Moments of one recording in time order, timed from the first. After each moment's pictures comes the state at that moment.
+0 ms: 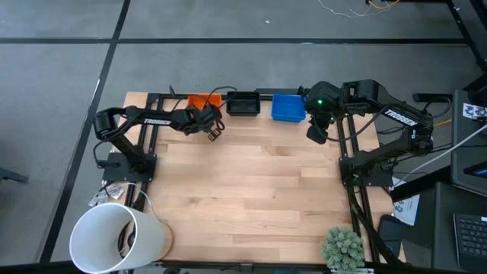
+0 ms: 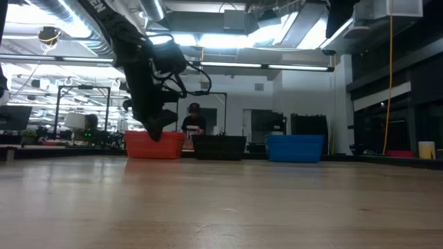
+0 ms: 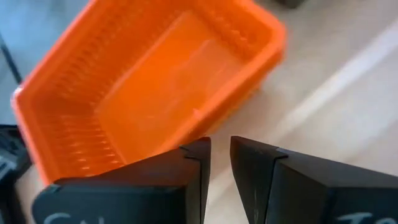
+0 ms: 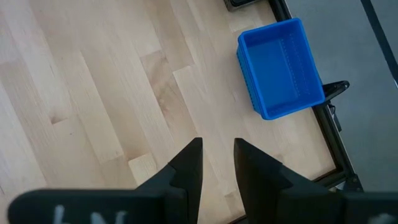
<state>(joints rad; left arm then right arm) 0.46 1.59 0.84 -0.29 -0.52 -0.21 -0.26 1.34 1.66 -1.50 0.16 0.10</state>
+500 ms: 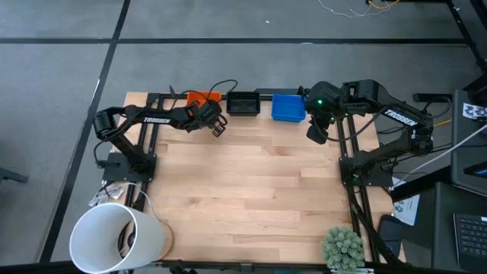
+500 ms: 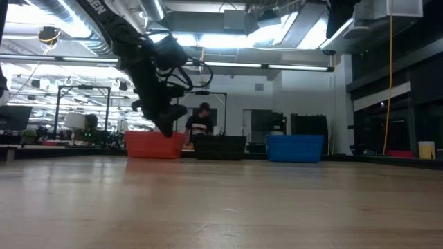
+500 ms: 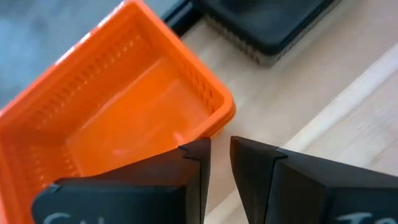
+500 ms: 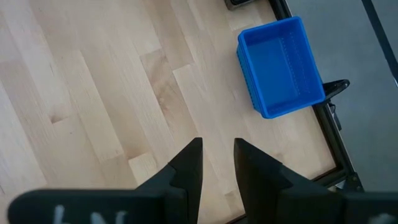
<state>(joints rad) 0.49 1.59 0.84 -0.13 -0.45 -0.17 -0.26 1.34 1.66 -1.50 0.16 0.10</state>
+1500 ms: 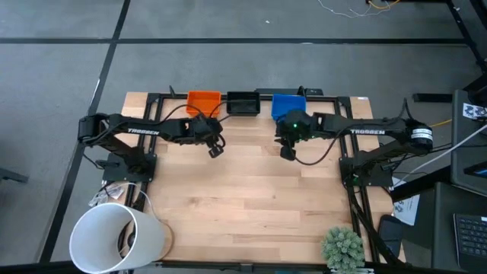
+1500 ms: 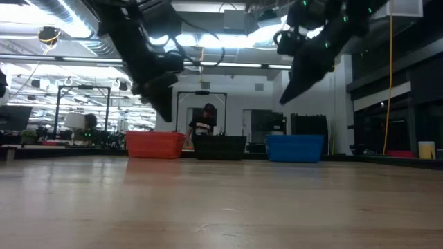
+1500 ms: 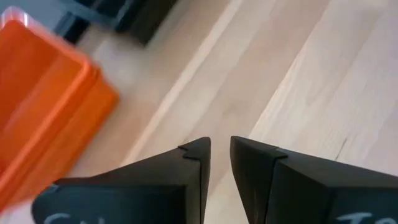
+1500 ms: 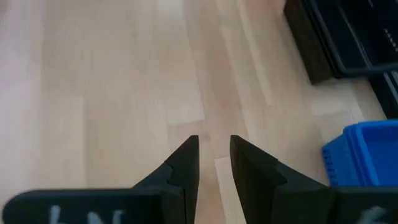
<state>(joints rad) 0.23 1.42 0.84 -0.33 -0.36 -0.21 -0.26 1.34 0.89 -0.42 0.00 -0.11</state>
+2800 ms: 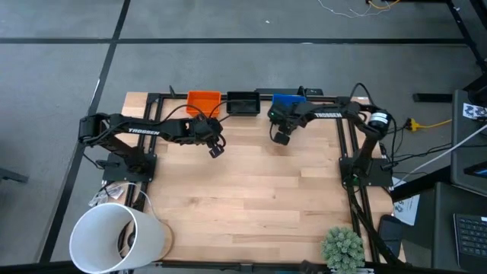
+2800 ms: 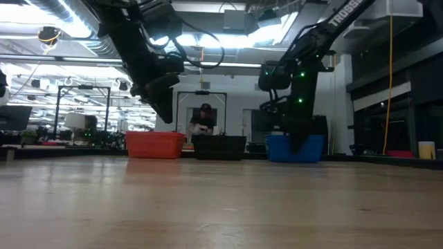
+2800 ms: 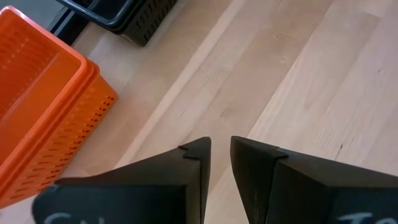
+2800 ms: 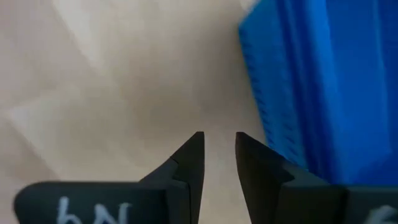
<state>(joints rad) 0.23 1.42 0.84 -0.33 -0.35 -0.25 -0.48 1.80 1.10 -0.64 0.26 -0.08</state>
